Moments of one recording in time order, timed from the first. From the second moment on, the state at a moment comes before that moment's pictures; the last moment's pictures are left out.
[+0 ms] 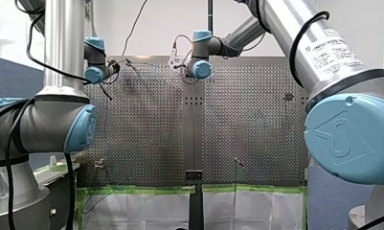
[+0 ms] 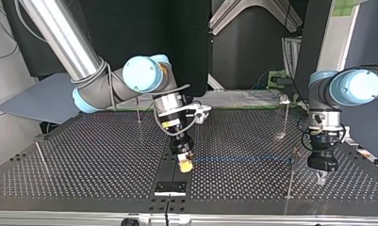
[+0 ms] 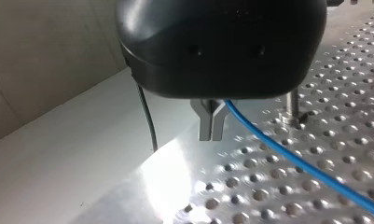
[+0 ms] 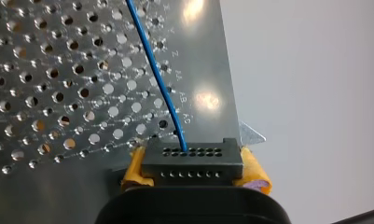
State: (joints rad) left arm 0.22 -1.66 -1.78 -2.44 -1.33 -2.38; right arm 2.33 -1.00 1.09 -0.40 1.60 1.67
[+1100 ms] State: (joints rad) left arm 0.24 -1.68 -1.78 -2.38 -1.25 -2.42; right arm 2.32 -1.00 1.08 -0.38 1.56 1.67
